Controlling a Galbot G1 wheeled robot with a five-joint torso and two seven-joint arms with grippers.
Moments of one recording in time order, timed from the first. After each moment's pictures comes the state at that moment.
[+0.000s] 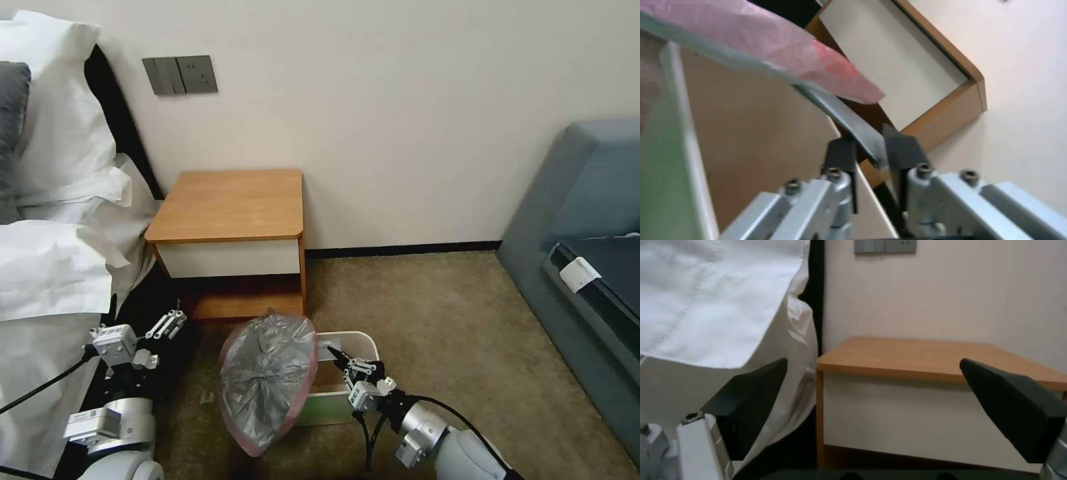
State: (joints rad) left arm 1.74 -1.52 -0.74 -2.25 -0.19 -0.15 -0.07; right arm -1.45 0.99 0.08 1.95 -0.55 0.24 -0.06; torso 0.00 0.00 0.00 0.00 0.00
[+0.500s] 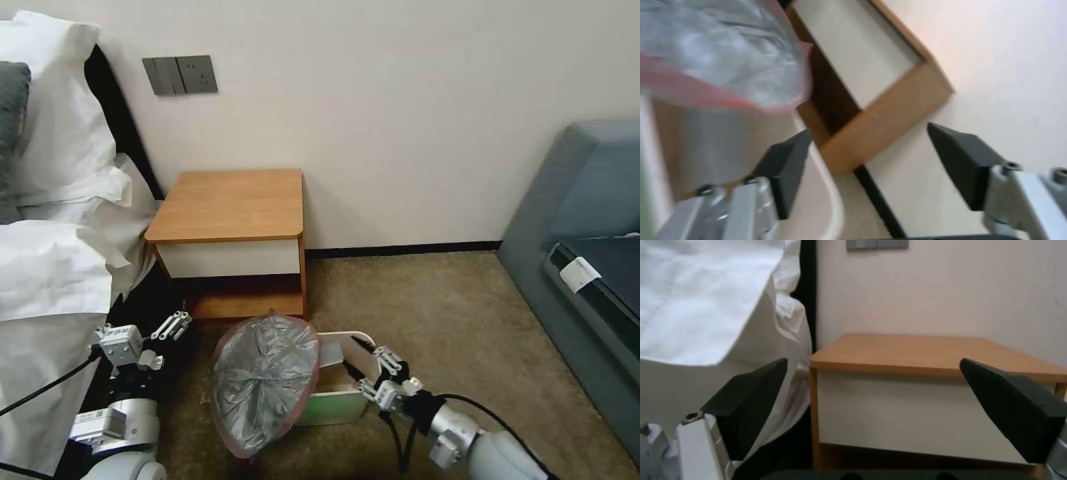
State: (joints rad) left arm 1.73 -1.50 -0.74 -2.25 -0.19 -0.14 -0.06; right arm -1.55 0.87 0.26 2.04 -0.40 0.26 -0.09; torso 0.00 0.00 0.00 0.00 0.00
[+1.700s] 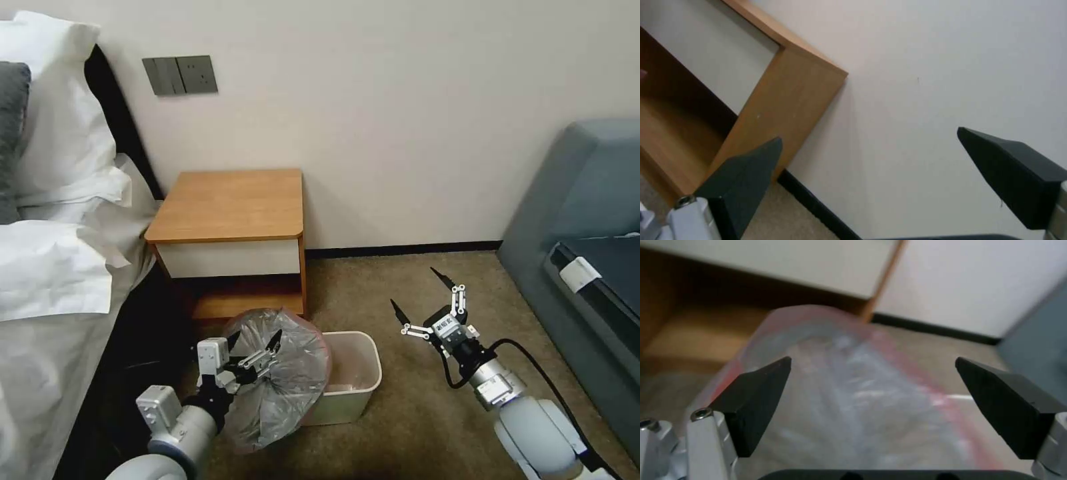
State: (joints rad) left arm 1.76 -1.40 -0.55 -2.31 -0.50 0.42 -0.03; right arm -1.50 1.09 0.47 1.98 -0.24 0.30 -0.10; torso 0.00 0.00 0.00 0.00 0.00
